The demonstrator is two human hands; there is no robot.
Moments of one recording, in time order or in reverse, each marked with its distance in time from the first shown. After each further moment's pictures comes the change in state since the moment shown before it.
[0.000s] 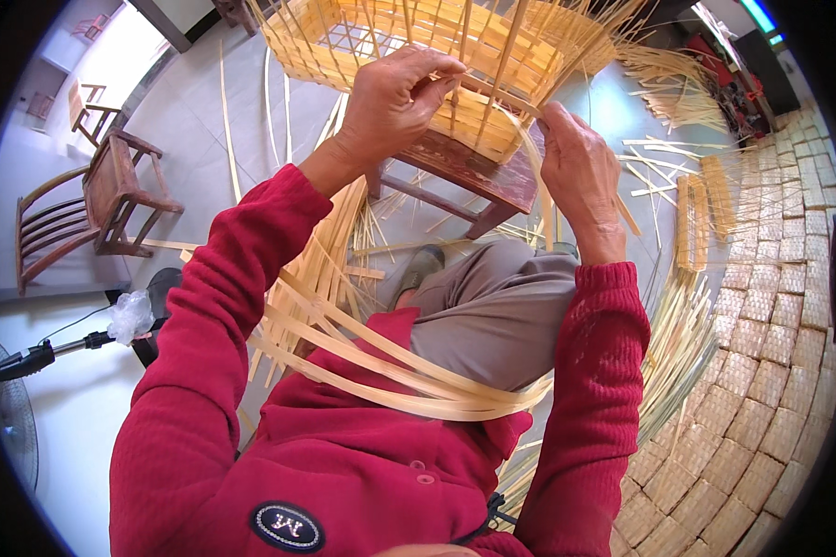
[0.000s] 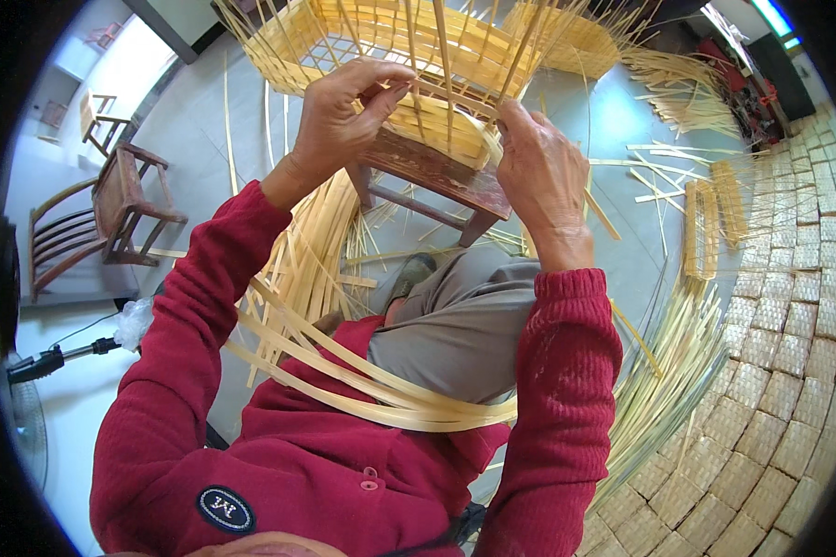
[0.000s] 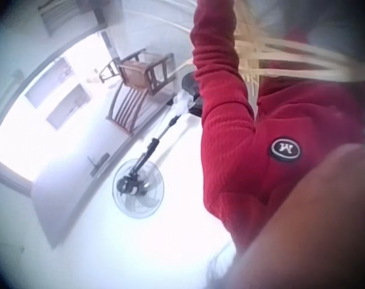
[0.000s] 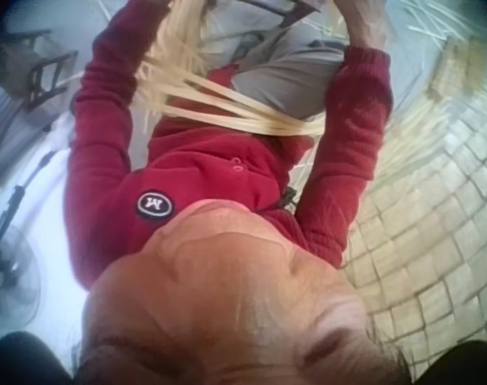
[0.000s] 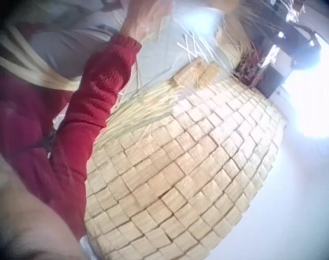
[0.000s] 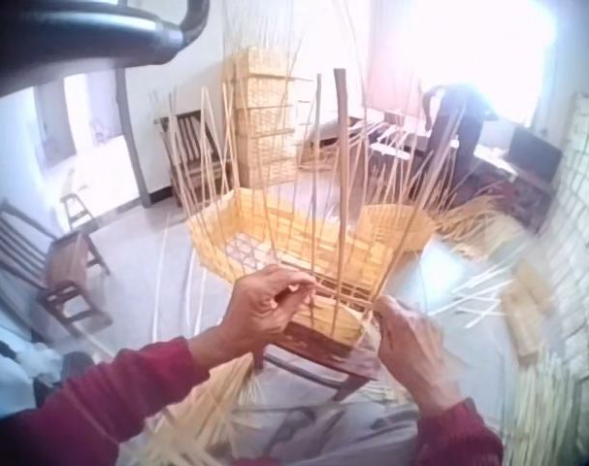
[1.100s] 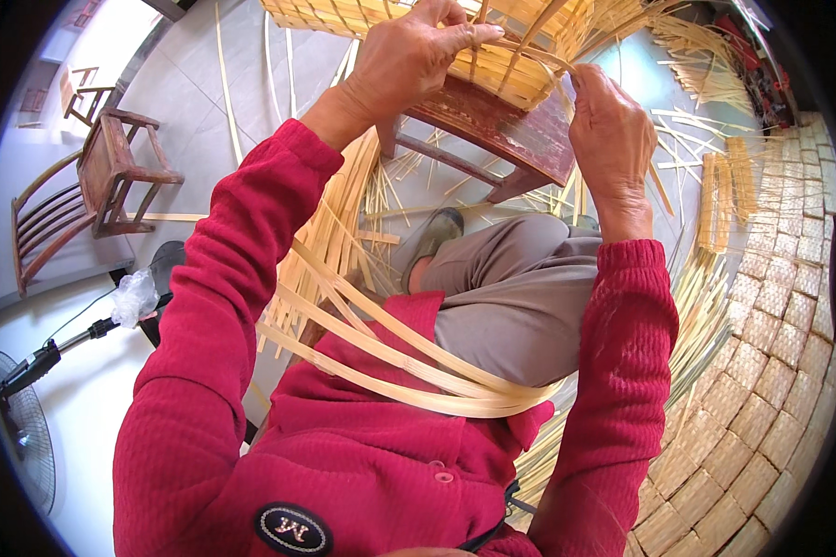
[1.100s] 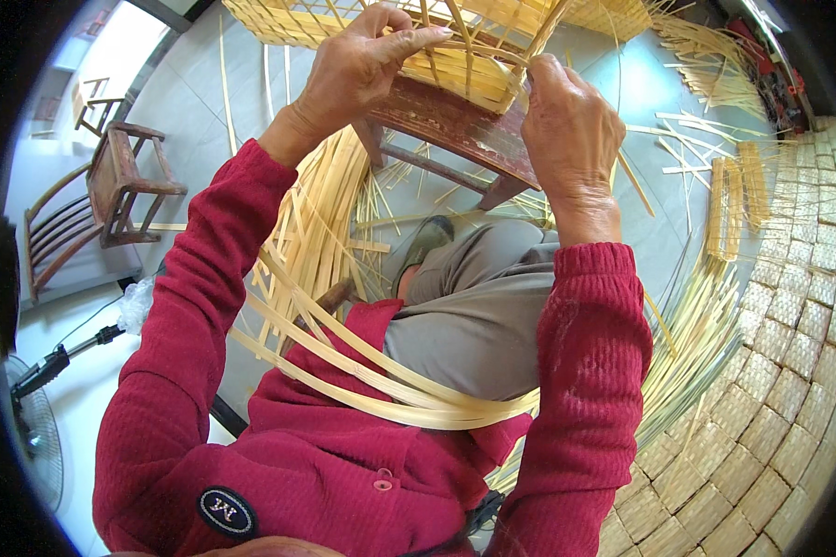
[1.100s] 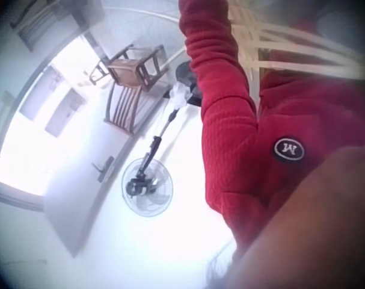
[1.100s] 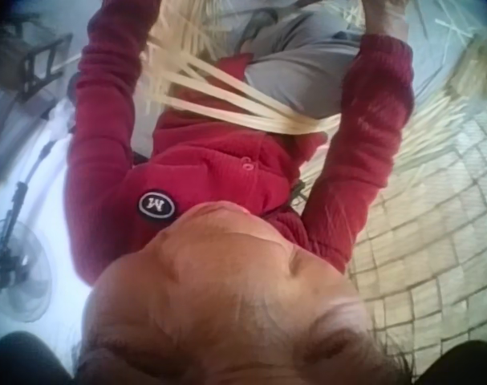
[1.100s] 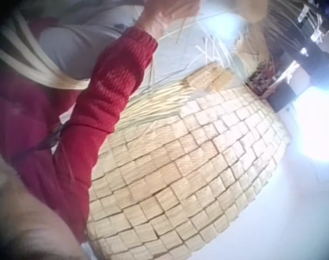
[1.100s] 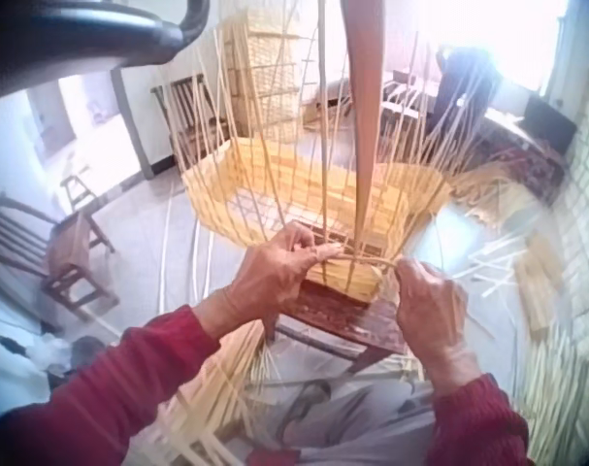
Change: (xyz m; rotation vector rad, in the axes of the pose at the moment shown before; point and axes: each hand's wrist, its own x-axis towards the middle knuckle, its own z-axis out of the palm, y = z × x) left_hand -0.007 -0.046 0.004 0.298 -0.240 0.188; right_hand 0.005 0.001 0.041 -0.110 0.121 -0.052
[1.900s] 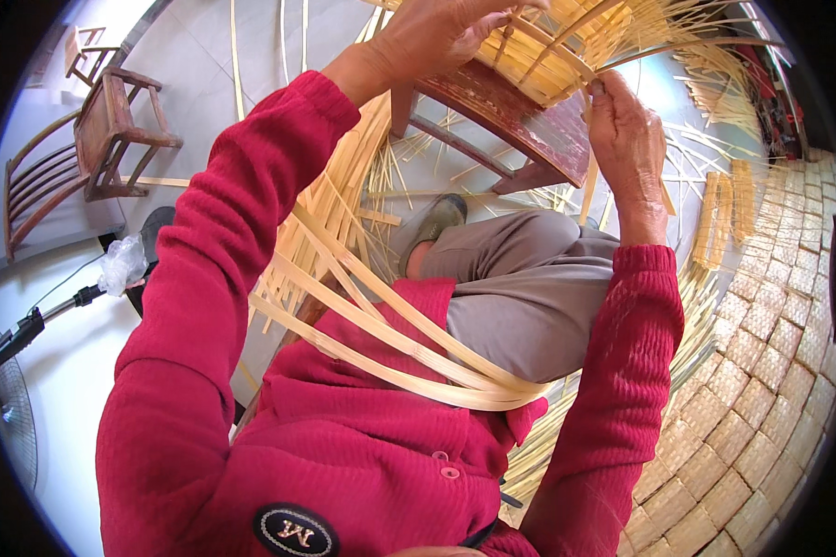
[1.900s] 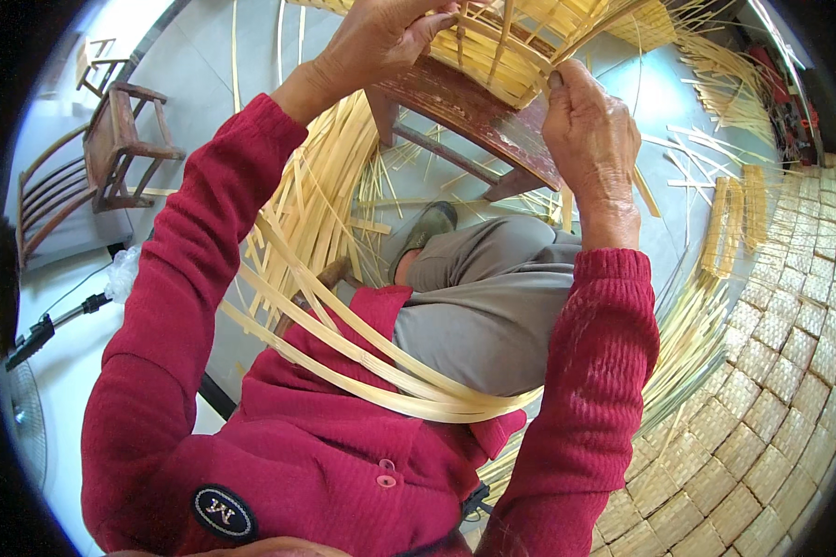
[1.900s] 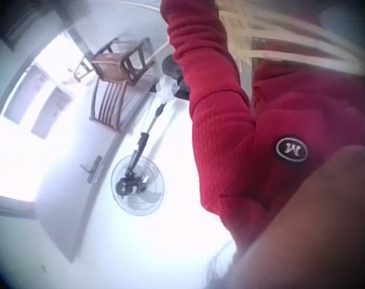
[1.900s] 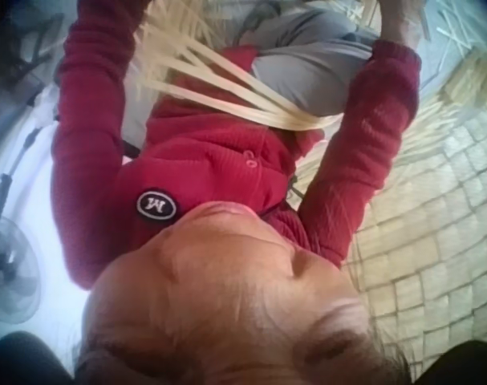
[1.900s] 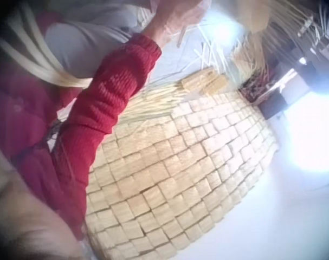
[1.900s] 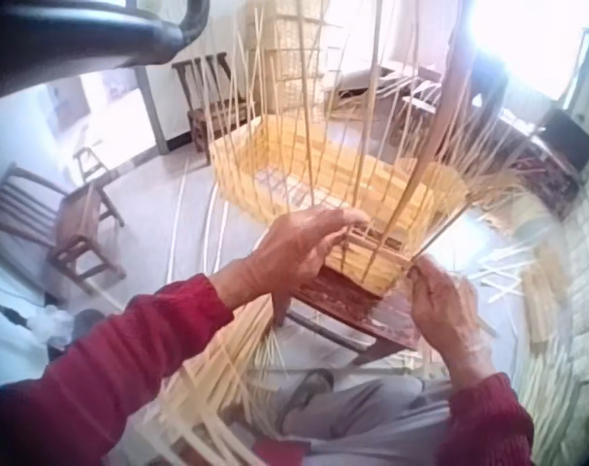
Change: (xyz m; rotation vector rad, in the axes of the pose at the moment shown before) left_hand 0.003 -0.016 -0.005 -0.230 0.139 0.068; right_hand 0.006 -0.003 0.007 0.167 -0.226 0.124
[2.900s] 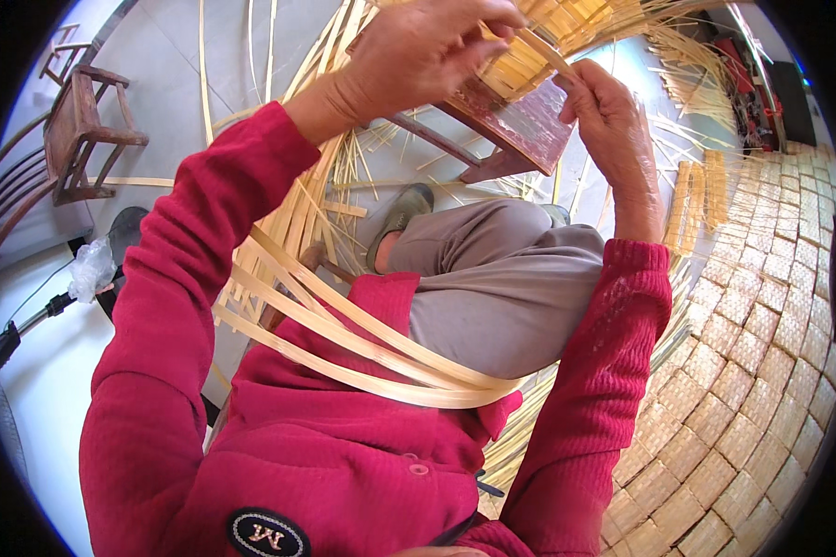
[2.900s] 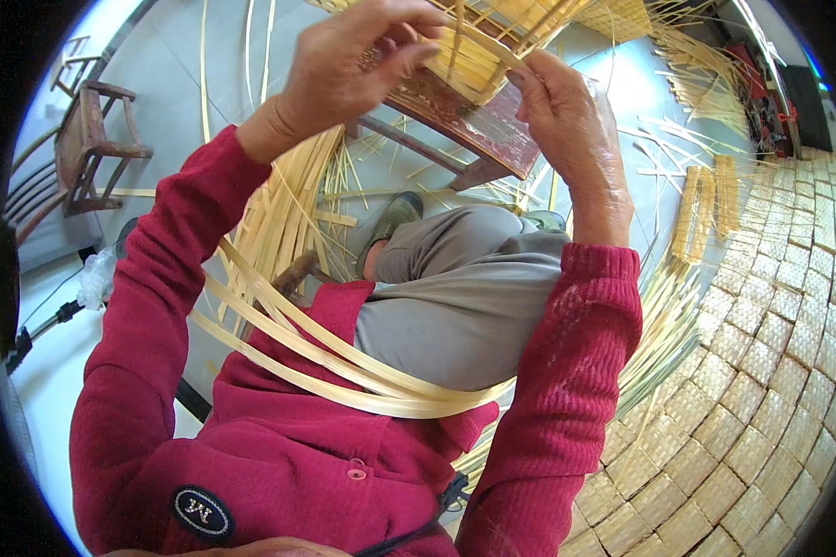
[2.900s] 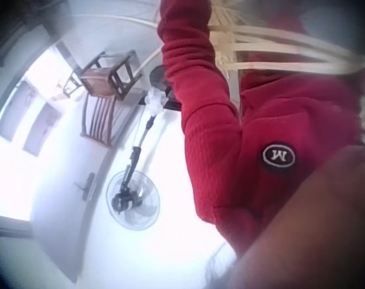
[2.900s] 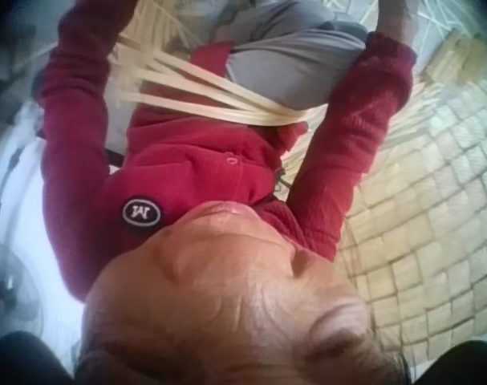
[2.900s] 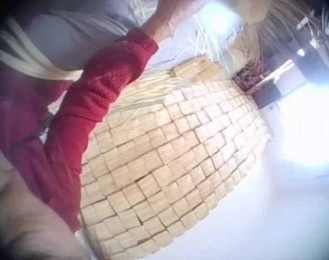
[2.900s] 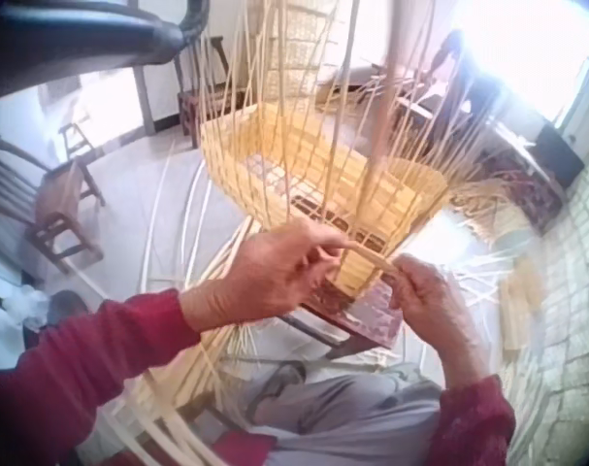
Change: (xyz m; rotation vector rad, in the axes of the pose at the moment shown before) left_hand -0.017 0.042 0.017 -0.201 0.188 -0.054; right_hand 0.004 0.007 -0.020 0.289 -0.246 -0.018
